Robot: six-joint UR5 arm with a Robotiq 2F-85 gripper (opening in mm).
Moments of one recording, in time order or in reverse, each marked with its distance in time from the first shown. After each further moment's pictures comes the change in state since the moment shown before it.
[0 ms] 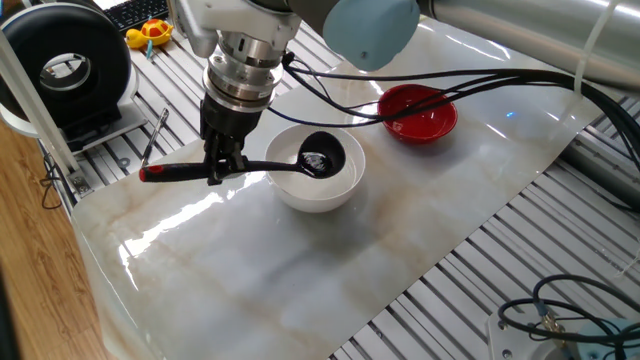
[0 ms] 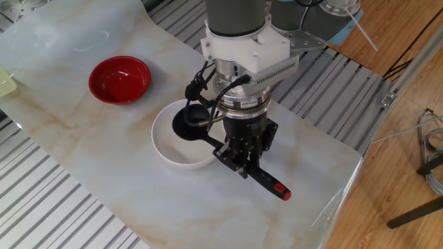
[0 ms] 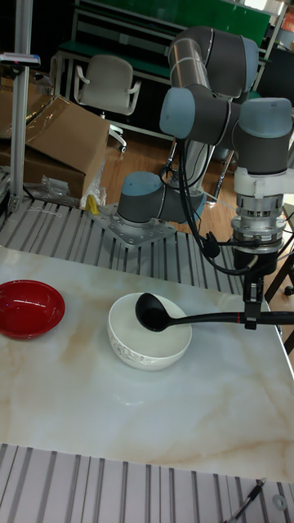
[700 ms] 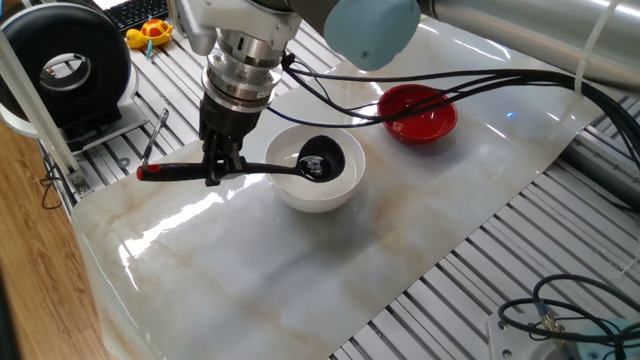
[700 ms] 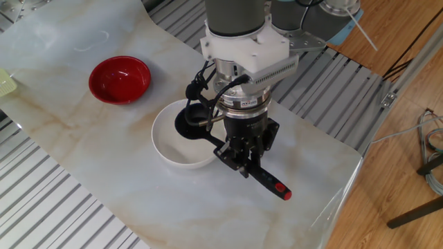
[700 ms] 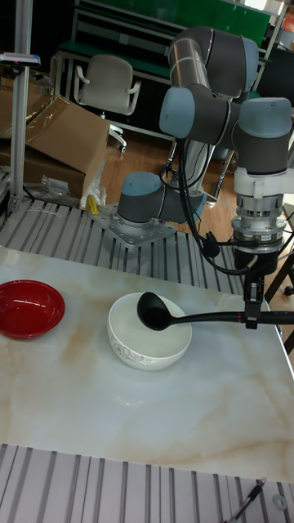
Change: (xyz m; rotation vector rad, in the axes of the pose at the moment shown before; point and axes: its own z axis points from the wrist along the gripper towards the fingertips) arm 0.001 0.004 -0.001 -0.012 0.005 0.013
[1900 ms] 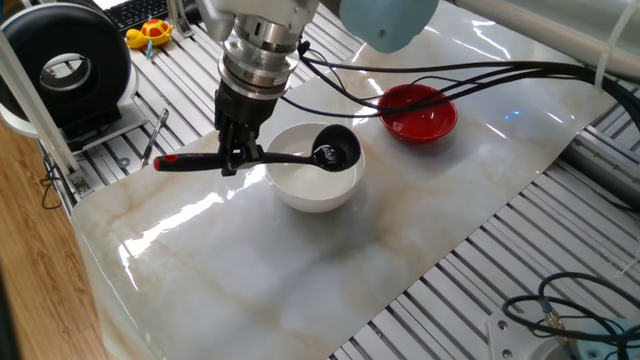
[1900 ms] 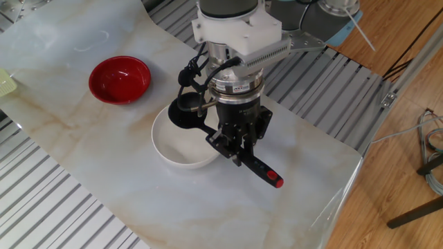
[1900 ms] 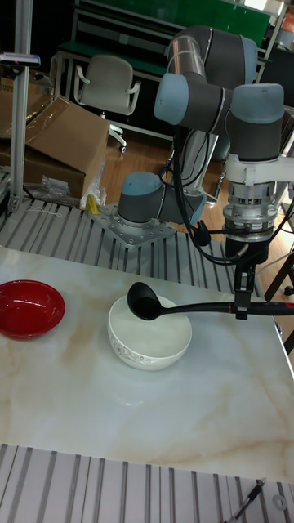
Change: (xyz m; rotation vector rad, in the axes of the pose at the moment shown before) arm 0.016 -0.004 -0.020 0.012 0.004 0.009
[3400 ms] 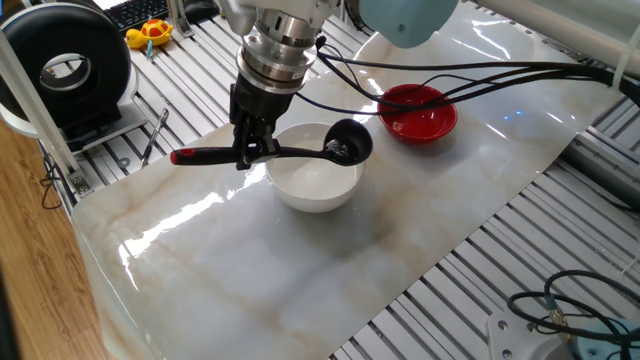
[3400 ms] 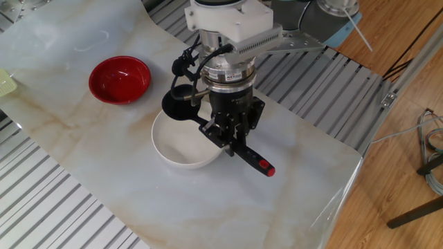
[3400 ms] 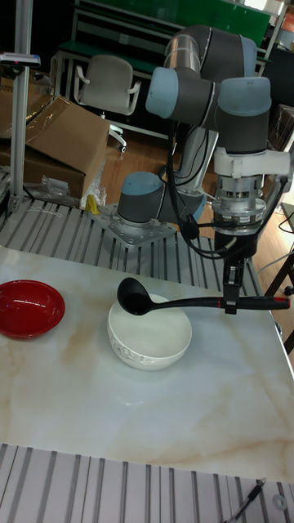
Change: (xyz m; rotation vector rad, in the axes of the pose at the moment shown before) arm 0.021 -0.001 -0.010 0.008 0.005 -0.012
